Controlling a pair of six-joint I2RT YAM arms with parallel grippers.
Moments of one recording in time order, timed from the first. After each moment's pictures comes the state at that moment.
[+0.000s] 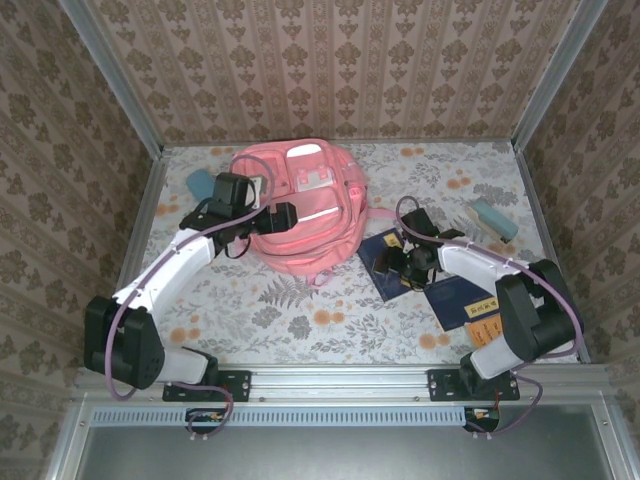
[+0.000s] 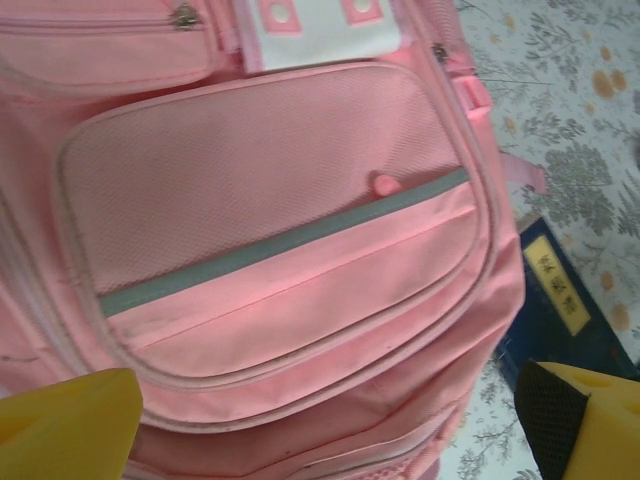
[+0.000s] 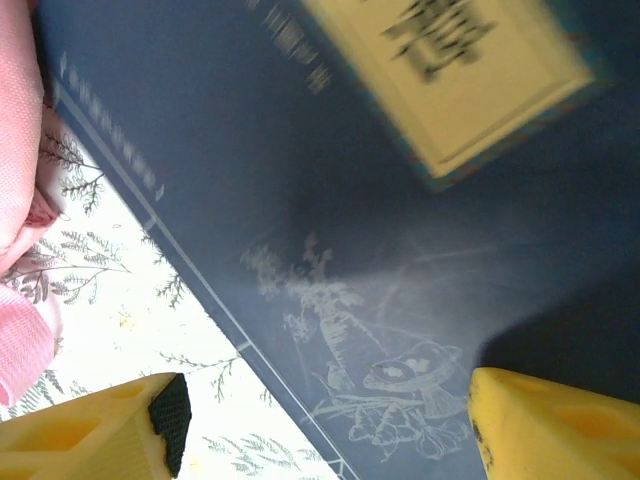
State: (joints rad) left arm -0.41 1.37 1.06 -0.47 0.24 -0.40; right arm 0.35 1.51 0.83 -0.55 -0.23 0.73
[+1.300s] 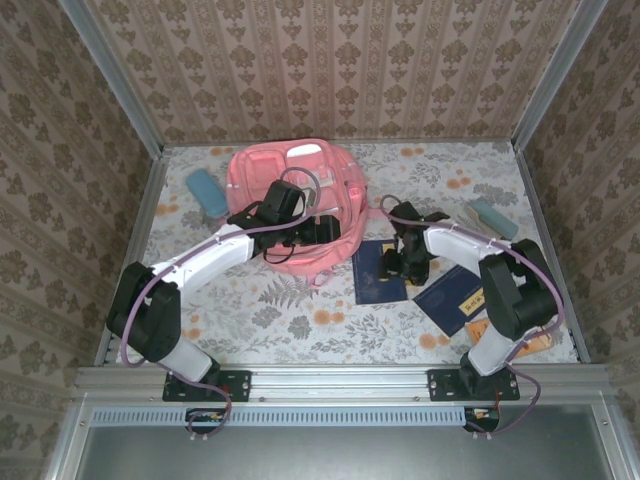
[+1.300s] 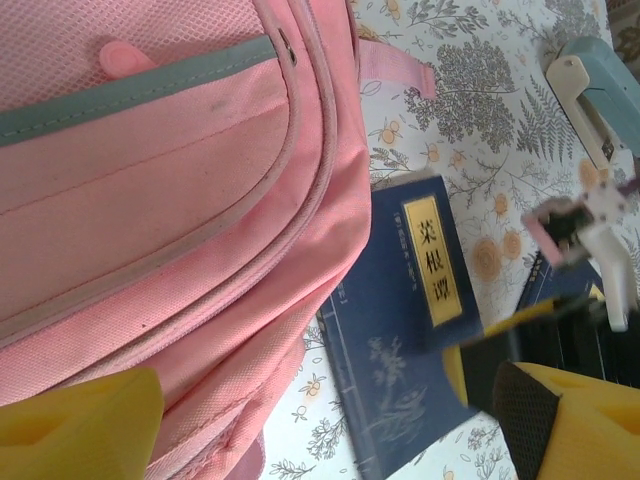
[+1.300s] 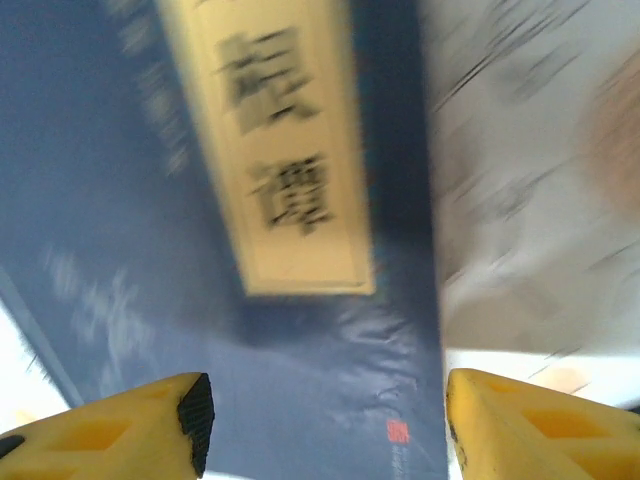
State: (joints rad) left arm -0.65 1.55 1.10 -0.37 0.29 -0.60; right arm 0.41 1.65 1.00 -0.81 -0.19 0.57
